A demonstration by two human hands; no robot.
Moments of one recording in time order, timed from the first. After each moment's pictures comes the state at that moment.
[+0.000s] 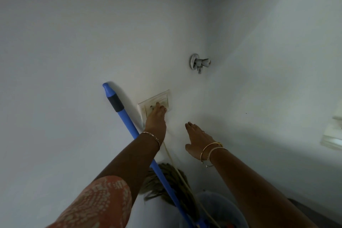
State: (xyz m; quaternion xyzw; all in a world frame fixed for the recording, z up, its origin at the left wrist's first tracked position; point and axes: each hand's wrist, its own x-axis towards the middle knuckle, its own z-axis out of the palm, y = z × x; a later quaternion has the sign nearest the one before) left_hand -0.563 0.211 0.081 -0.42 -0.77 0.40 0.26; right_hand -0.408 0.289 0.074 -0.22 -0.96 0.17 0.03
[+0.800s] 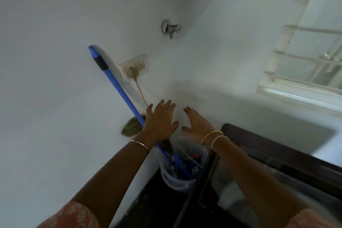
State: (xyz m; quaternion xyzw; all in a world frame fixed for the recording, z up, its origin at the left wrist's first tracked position) left_hand -0.364 0.121 0.073 -0.53 -0.84 -0.05 0.02; right_hand -0.242 0.216 0.064 -0.29 -0.93 0.22 0.04
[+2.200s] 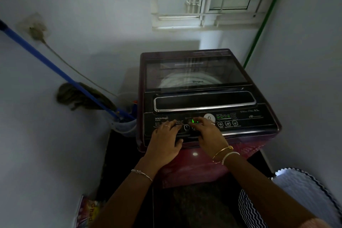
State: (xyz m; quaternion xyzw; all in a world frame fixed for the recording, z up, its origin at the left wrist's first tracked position) left_hand -0.124 -0.171 -0.025 -0.78 -0.60 -0.13 -0.15; right_hand 0.058 -0.152 -0.021 -0.56 -0.80 0.13 0.18
